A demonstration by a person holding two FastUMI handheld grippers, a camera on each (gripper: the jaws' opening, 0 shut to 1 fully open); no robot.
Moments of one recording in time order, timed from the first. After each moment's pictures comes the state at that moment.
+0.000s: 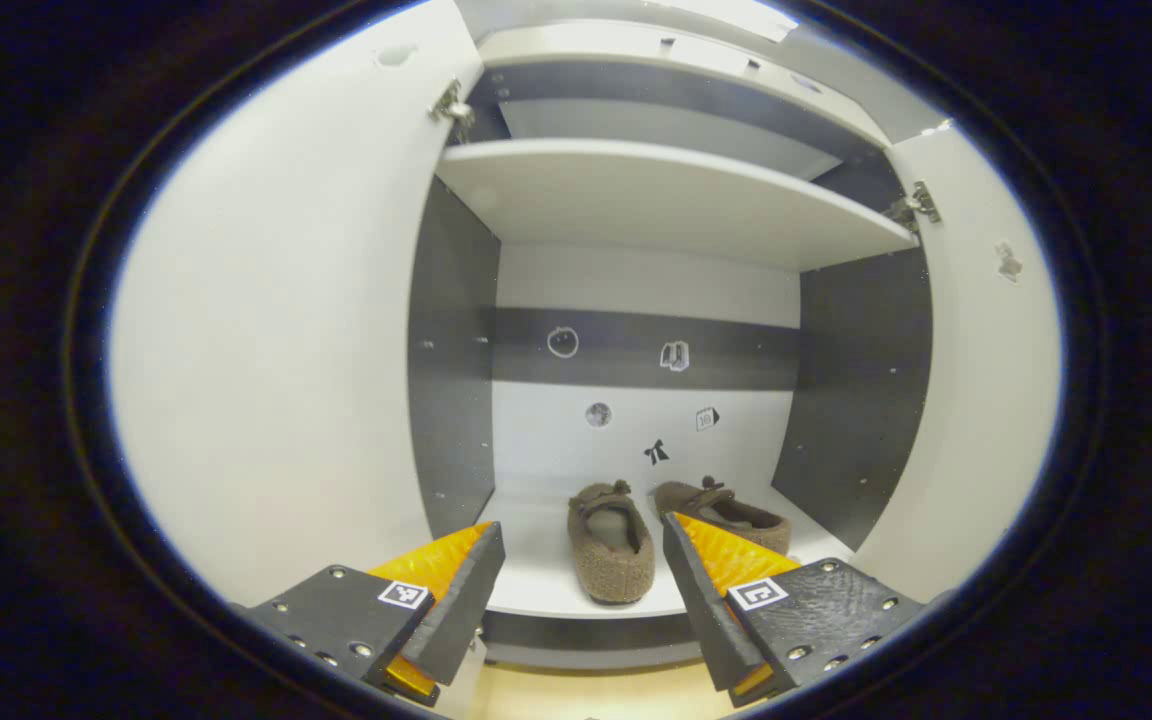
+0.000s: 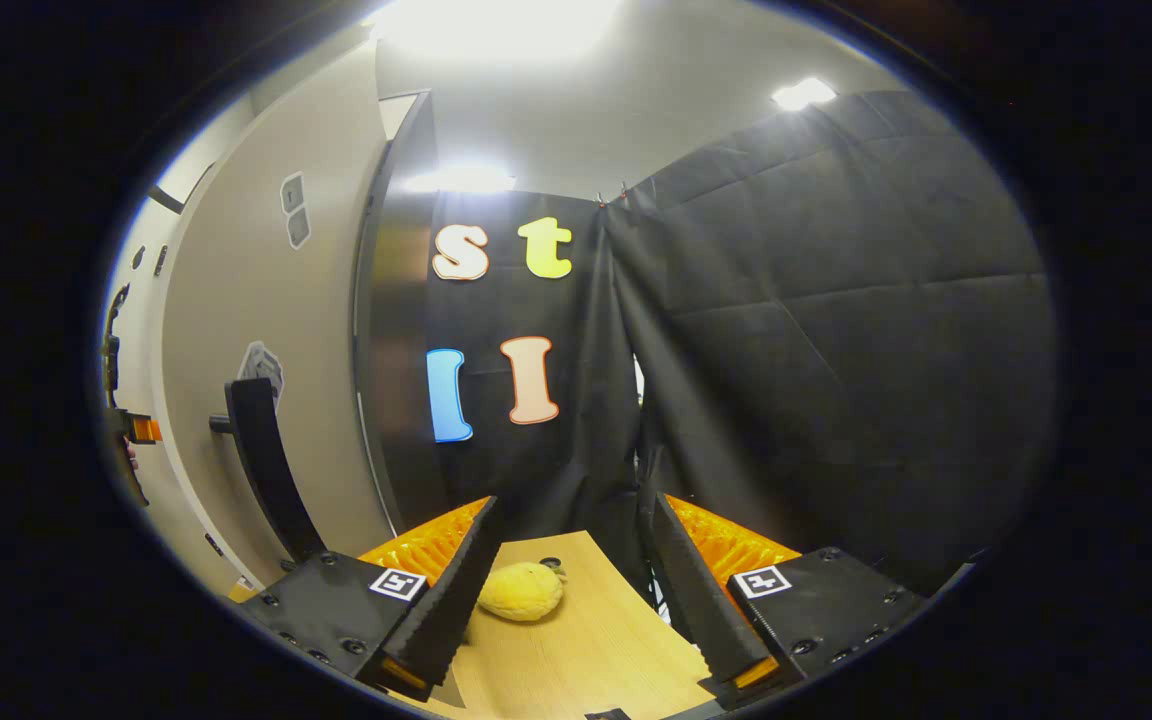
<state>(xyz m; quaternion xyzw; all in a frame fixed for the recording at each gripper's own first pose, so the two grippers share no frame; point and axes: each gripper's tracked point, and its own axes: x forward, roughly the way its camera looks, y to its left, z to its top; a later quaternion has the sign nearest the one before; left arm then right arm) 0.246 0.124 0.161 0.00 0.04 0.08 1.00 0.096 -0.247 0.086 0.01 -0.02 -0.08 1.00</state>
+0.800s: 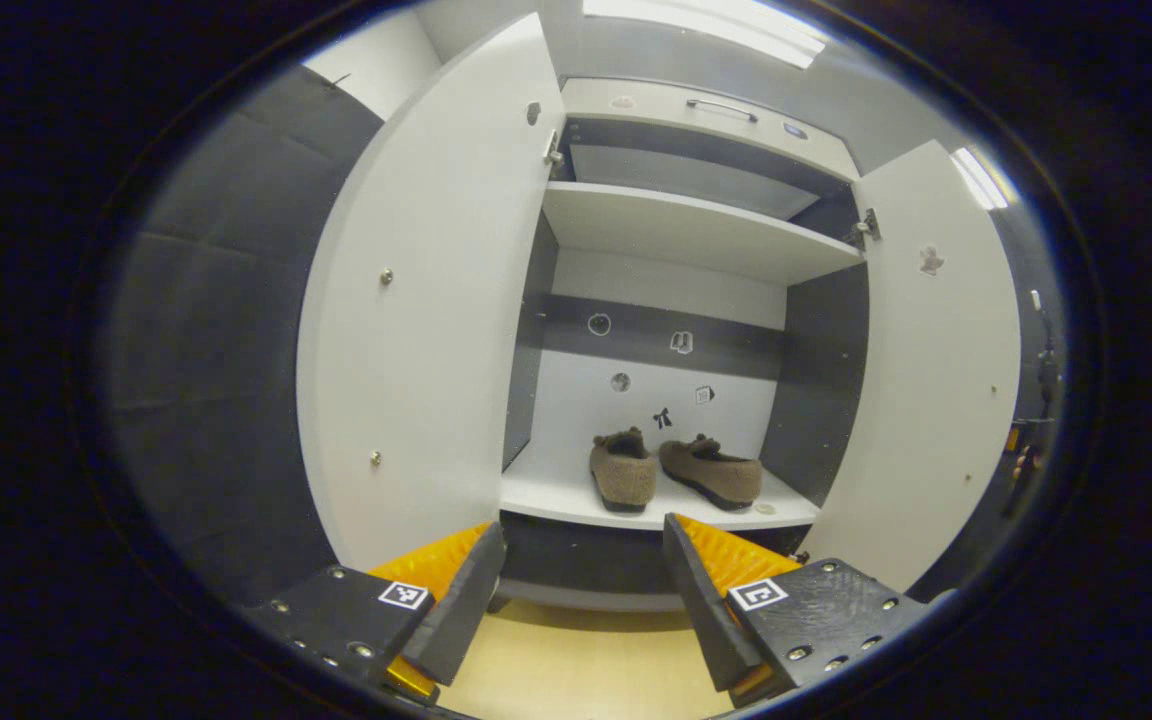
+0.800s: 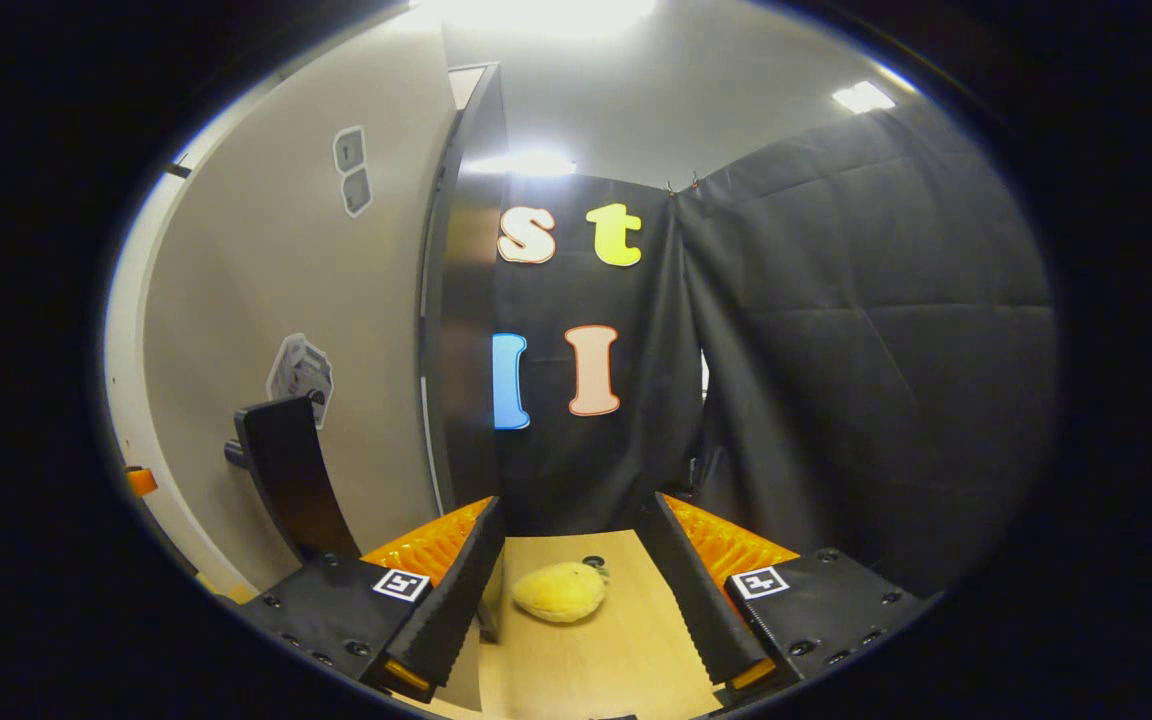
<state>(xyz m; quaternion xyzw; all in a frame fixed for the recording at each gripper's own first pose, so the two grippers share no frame) 0.157 0.117 0.137 -0.05 0.03 0.10 0.99 0.126 -0.188 0.085 0.00 0.01 0.01 1.00</state>
